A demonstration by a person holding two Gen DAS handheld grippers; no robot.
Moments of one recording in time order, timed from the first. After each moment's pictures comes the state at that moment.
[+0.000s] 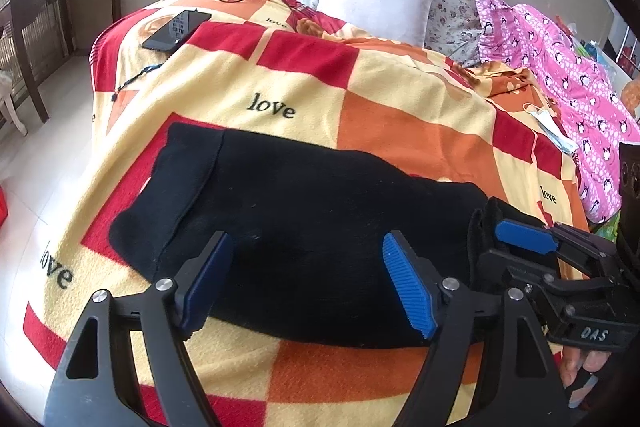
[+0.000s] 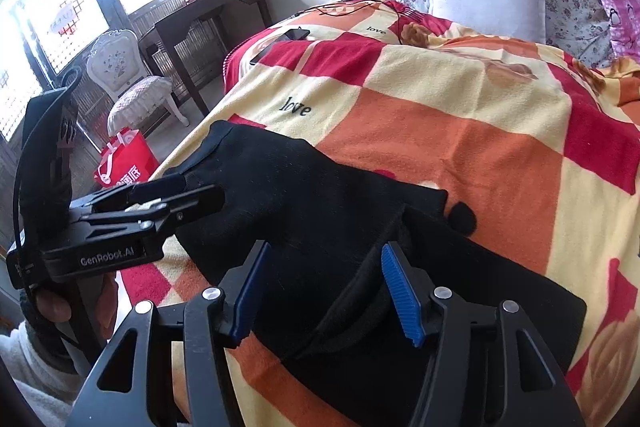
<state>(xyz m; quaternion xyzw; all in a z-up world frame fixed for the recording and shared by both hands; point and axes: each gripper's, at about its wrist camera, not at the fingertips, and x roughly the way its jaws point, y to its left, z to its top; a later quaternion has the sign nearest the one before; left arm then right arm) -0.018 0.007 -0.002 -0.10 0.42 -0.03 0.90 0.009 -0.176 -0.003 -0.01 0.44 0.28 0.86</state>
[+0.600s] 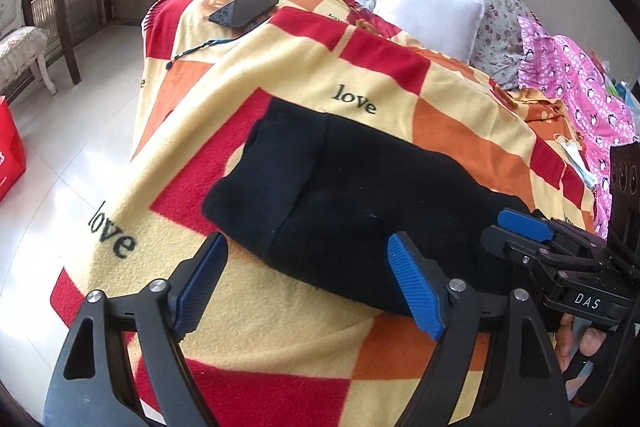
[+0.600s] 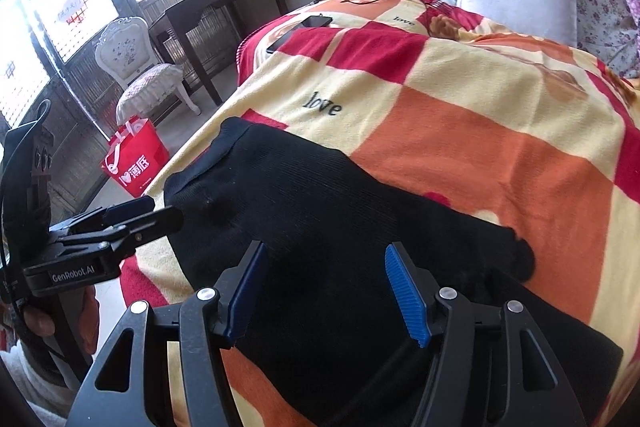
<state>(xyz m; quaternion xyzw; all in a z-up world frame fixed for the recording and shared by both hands) -0.034 0.063 -0.016 -0.14 0.43 0.03 0.89 0.036 -0.129 -0.017 -0.02 0.45 0.31 0.84</state>
